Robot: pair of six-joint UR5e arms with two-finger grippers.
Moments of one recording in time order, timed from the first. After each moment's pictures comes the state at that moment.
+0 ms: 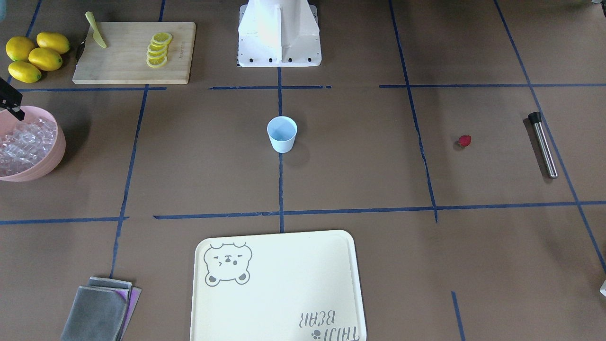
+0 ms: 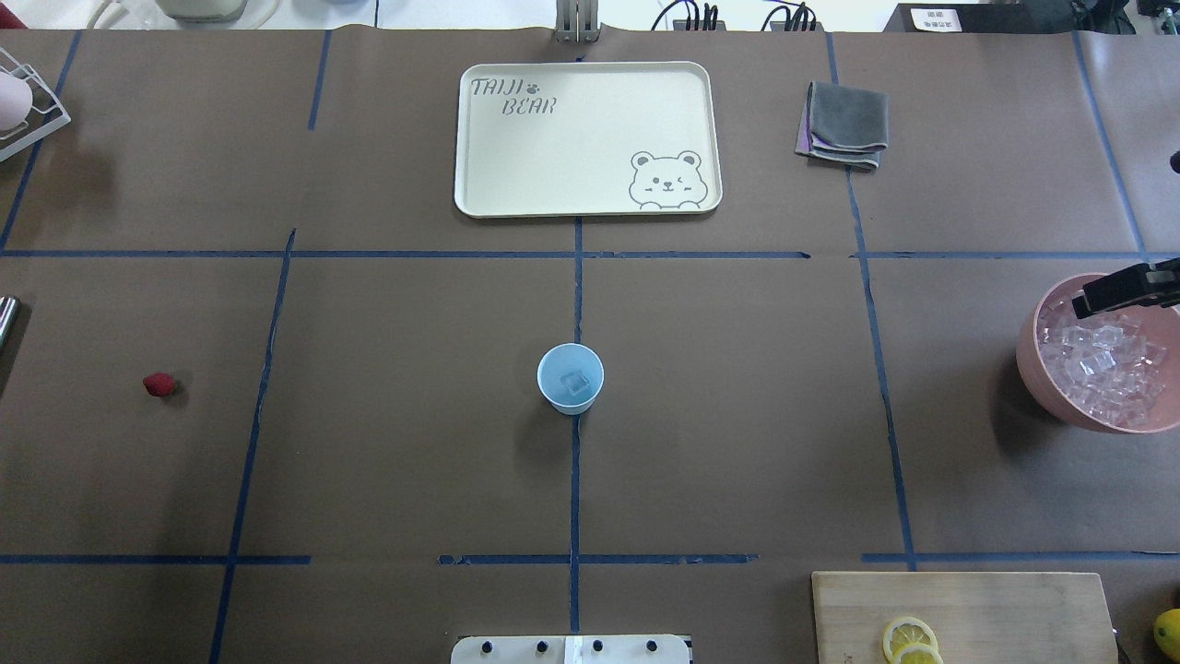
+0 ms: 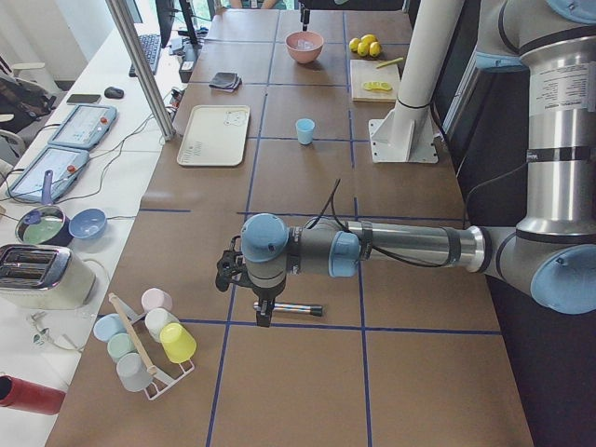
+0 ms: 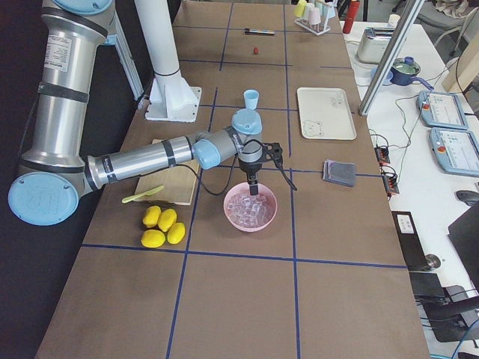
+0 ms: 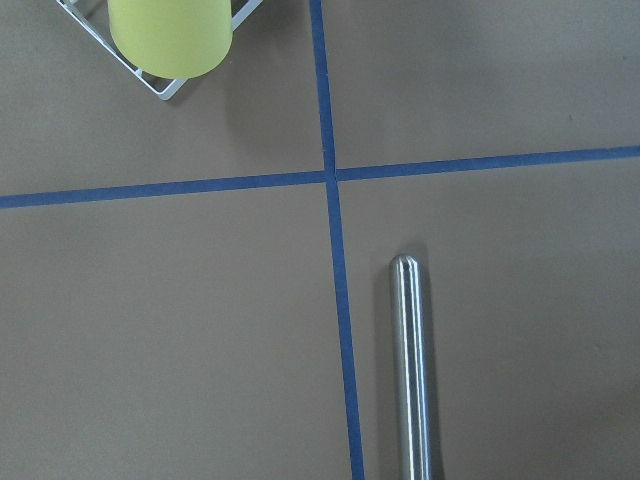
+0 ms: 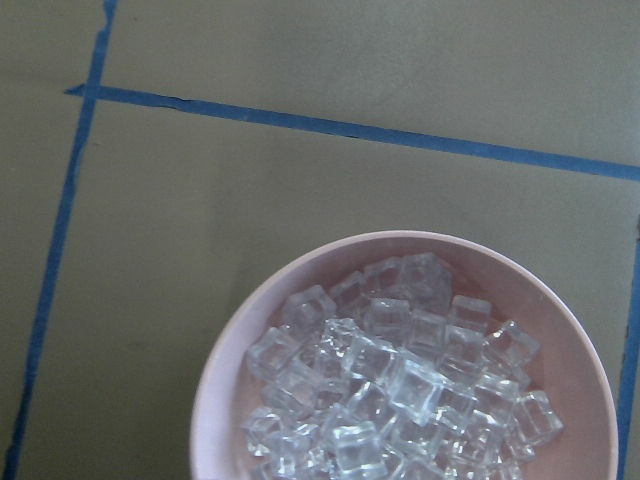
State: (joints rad) left arm -1.60 -1.48 -1.72 -1.58 -2.41 0.06; right arm 1.16 -1.78 1.98 -1.30 2.23 0.47
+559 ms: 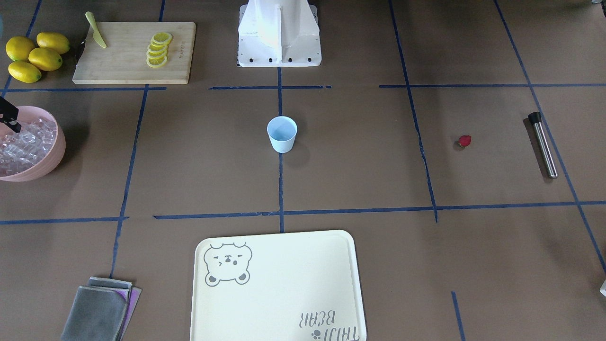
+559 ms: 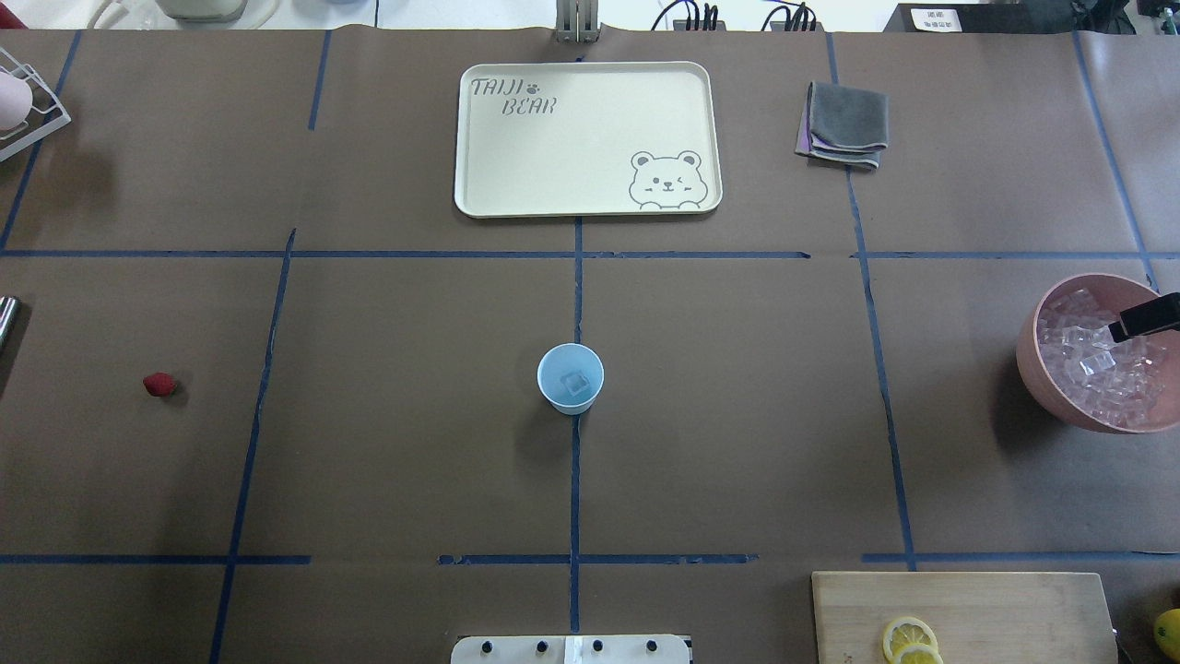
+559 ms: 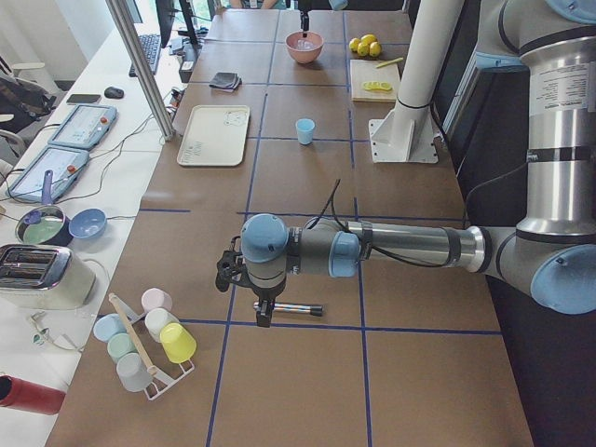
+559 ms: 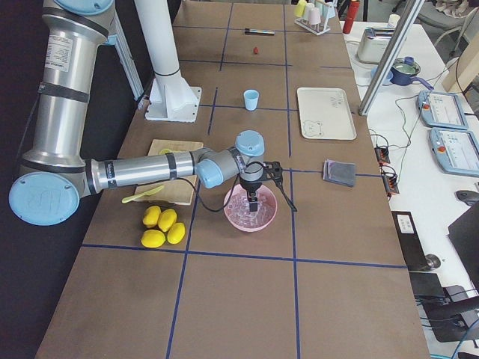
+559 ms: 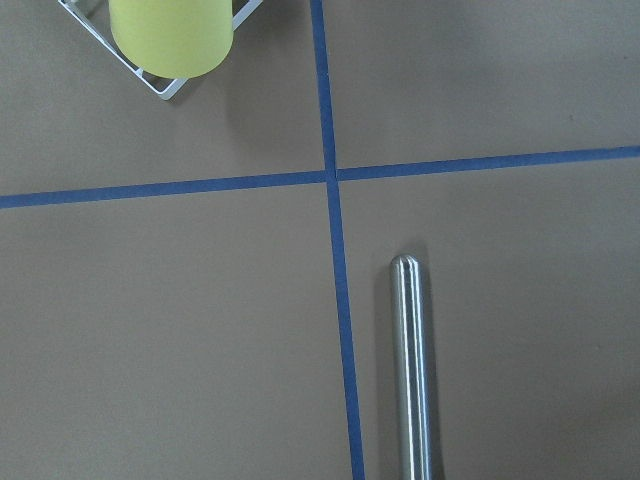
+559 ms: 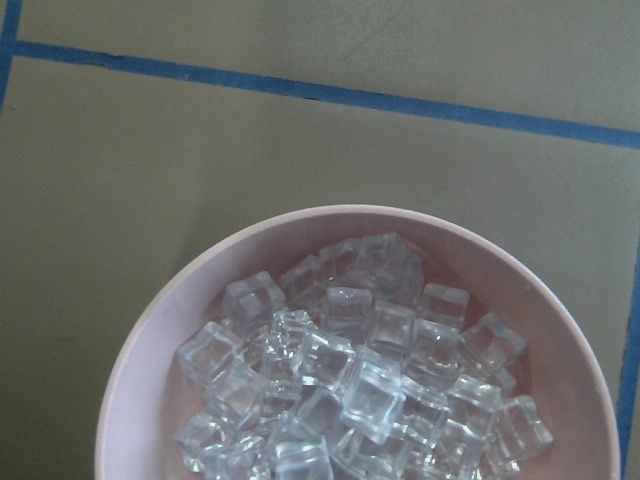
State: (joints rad) left arm -1.60 -1.48 -1.72 -1.58 -2.41 0.06; right arm 1.13 -1.77 1.88 -1.23 2.23 0.47
